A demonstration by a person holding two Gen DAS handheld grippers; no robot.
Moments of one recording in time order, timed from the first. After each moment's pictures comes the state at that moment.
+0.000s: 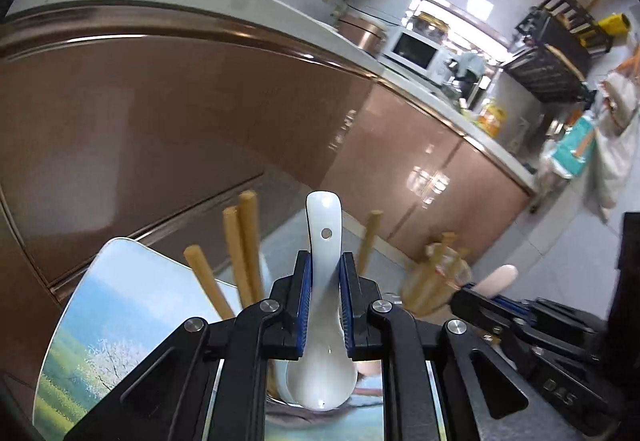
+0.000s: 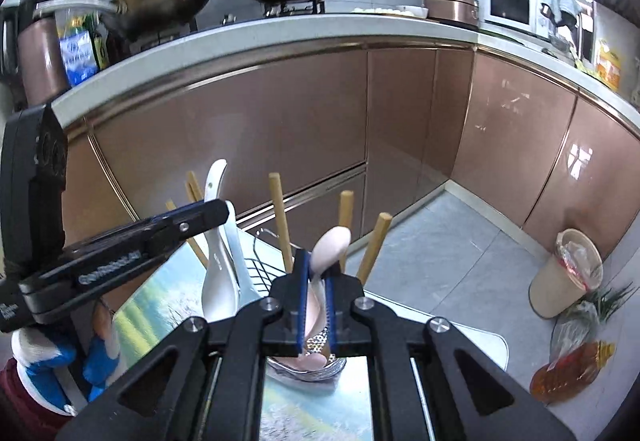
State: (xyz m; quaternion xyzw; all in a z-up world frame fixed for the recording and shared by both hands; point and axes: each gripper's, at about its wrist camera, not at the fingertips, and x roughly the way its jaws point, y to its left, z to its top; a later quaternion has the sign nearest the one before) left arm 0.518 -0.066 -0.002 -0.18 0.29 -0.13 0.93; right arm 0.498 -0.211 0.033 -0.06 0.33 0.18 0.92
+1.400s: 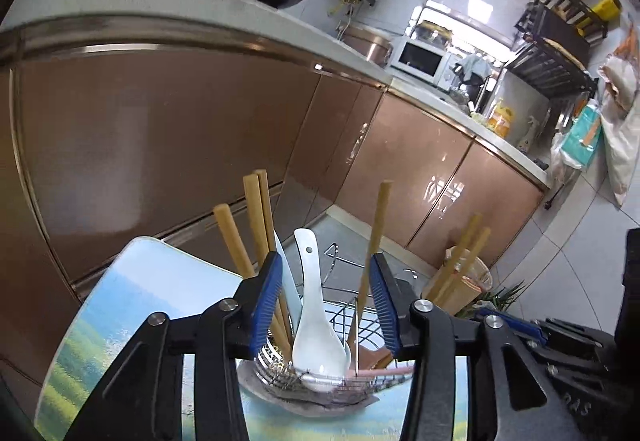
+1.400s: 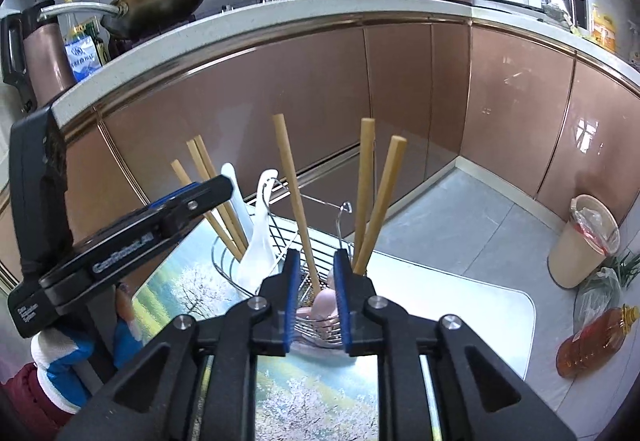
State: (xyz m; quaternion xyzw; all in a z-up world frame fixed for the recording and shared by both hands) left arm 0.478 -0.058 -0.001 -0.15 0.26 -0.11 0.95; right arm 0.462 -0.235 0.008 0.01 0.34 0.19 0.92
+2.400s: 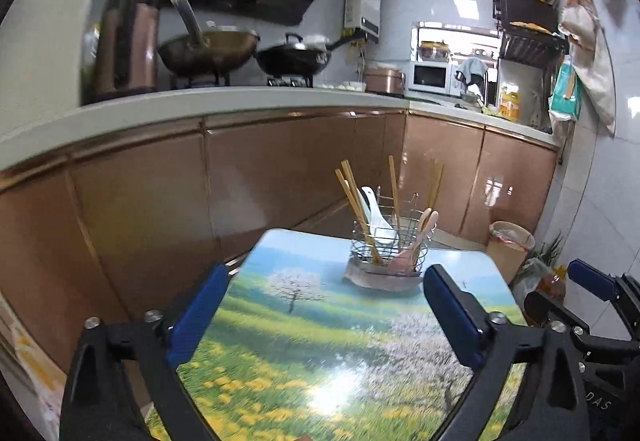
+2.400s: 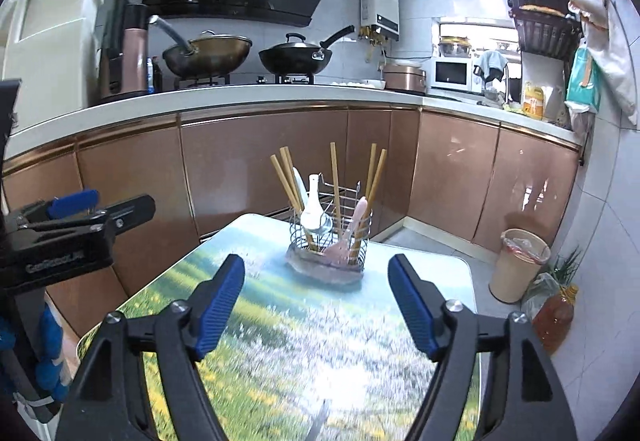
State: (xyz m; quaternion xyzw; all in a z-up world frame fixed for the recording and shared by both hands) left arm 0.192 -0.013 0.032 -0.02 0.19 0.00 0.98; right arm 0.164 -0.187 0.022 -0.04 0.18 0.10 0.98
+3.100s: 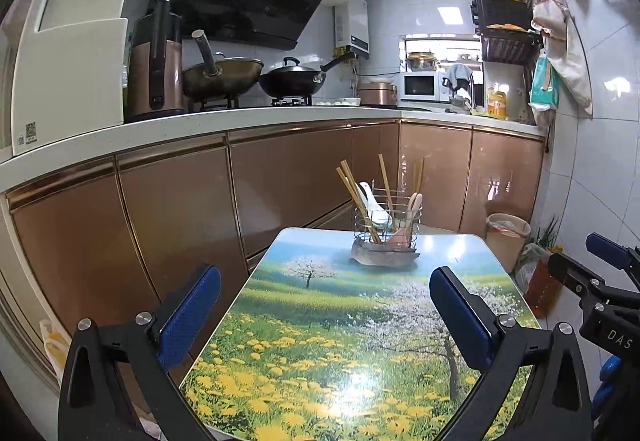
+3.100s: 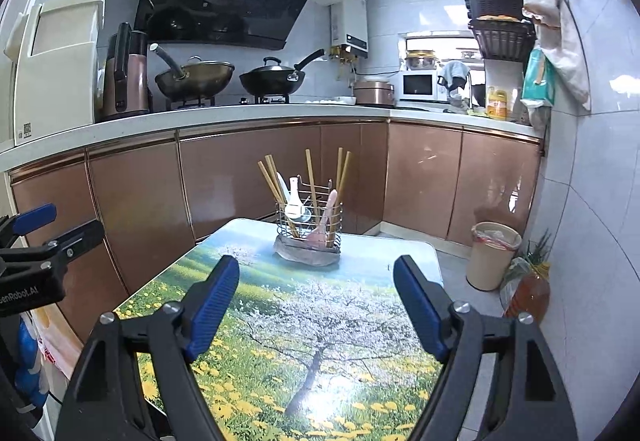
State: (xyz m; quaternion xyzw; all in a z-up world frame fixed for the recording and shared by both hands) left arm 0.095 -0.008 0.019 0.01 0.17 0.00 0.99; right arm 0.071 -0.208 0.014 -0.02 0.15 0.05 0.99
